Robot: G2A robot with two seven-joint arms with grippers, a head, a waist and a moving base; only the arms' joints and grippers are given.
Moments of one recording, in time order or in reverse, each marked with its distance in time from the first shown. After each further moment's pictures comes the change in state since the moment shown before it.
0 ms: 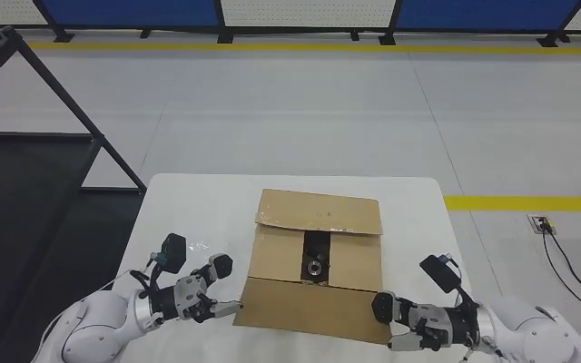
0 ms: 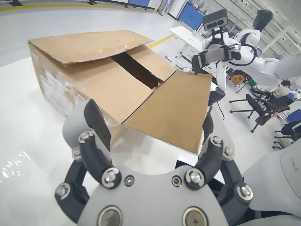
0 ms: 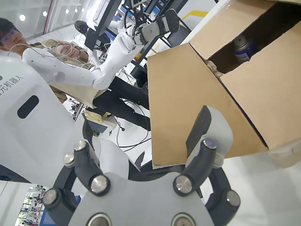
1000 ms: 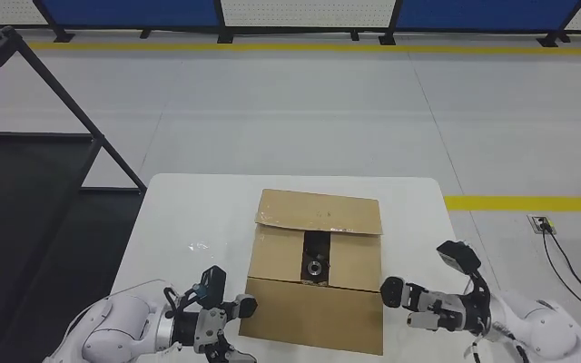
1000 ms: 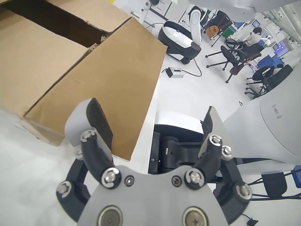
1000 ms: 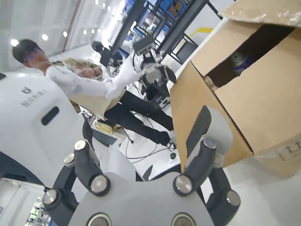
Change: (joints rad) left arm -0.074 0.073 0.192 0.011 -0.071 -0.115 -0.195; right arm 0.087 0.079 -0.073 0.115 0.305 -0.028 -0.053
